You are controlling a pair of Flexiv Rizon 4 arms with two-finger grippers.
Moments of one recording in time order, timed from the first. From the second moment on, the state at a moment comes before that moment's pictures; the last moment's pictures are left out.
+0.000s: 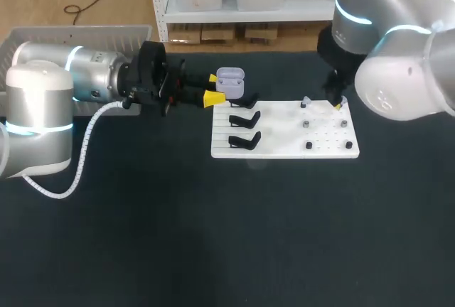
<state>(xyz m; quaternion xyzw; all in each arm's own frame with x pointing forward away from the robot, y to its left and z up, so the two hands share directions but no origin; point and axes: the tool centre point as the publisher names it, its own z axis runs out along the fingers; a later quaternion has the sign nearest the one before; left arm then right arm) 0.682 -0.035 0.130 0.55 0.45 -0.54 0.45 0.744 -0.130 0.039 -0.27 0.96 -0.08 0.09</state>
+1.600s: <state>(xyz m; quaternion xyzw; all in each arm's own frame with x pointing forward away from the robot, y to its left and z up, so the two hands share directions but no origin) 0.682 -0.035 0.130 0.55 0.45 -0.54 0.45 0.764 -0.137 0.011 -0.26 0.96 -0.08 0.08</state>
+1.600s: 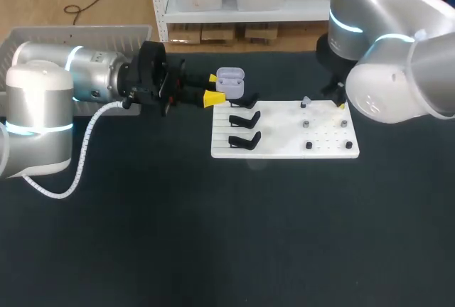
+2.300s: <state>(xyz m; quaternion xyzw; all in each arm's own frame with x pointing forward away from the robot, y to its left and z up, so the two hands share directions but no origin) 0.682 -0.035 0.130 0.55 0.45 -0.54 0.45 0.766 -0.139 0.016 -0.25 0.96 -0.09 0.08</state>
